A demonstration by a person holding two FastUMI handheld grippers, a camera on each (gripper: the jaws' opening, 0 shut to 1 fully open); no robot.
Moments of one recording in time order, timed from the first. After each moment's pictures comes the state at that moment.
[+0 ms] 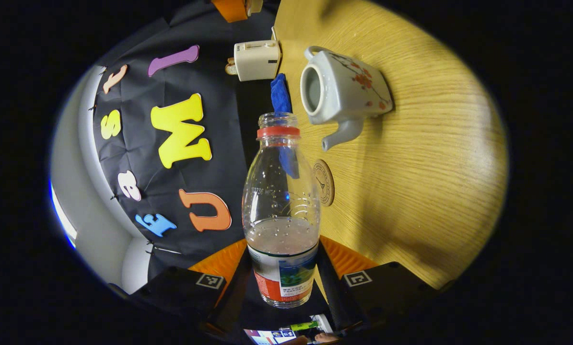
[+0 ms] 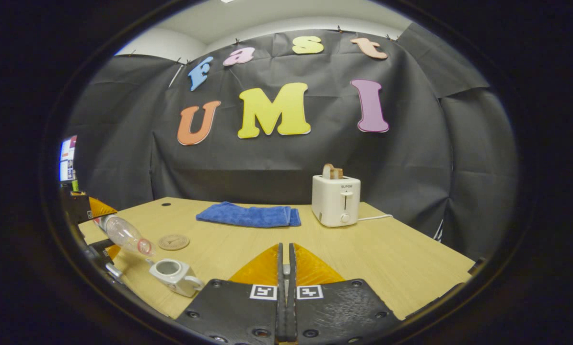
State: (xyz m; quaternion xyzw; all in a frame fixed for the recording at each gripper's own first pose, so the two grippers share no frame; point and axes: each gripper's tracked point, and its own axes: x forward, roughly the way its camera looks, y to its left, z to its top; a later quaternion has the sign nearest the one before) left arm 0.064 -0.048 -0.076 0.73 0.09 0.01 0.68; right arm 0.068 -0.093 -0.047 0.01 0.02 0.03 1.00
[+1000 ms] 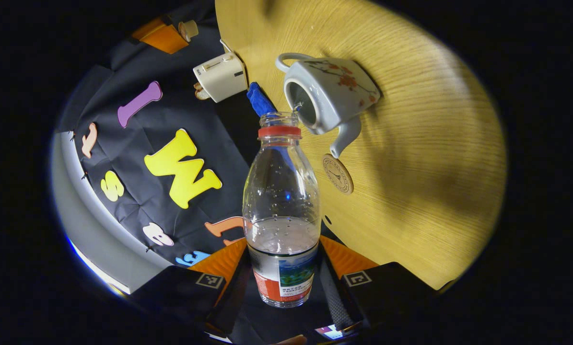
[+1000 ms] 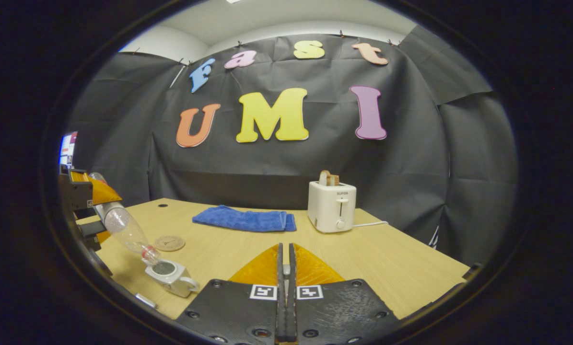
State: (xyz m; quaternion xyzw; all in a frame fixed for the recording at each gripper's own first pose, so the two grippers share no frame) left arm 0.072 -0.071 -0.029 0.84 0.08 0.02 0.53; right arm 0.066 -0.099 -0.040 0.00 0.01 0.02 1.00
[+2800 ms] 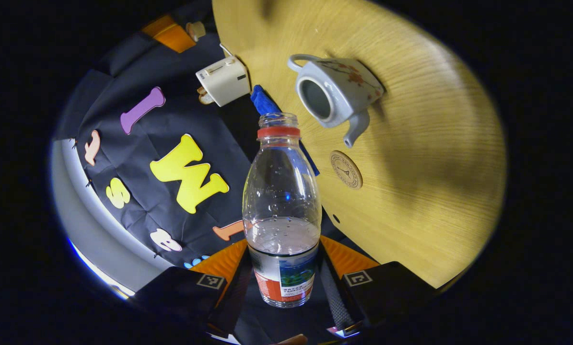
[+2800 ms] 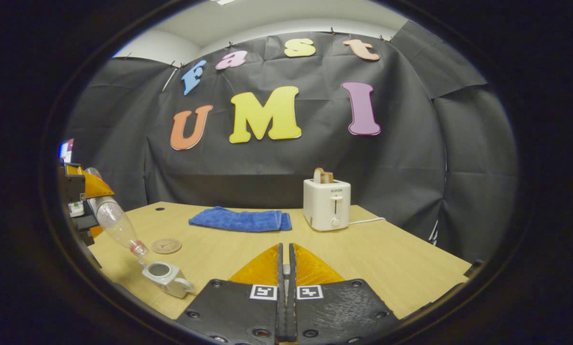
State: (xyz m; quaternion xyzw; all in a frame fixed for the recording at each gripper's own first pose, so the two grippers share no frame) left arm 0.068 -0.071 -0.006 0.83 0.07 0.00 0.56; right arm 0.070 -0.116 -0.039 0.02 0.01 0.01 1.00
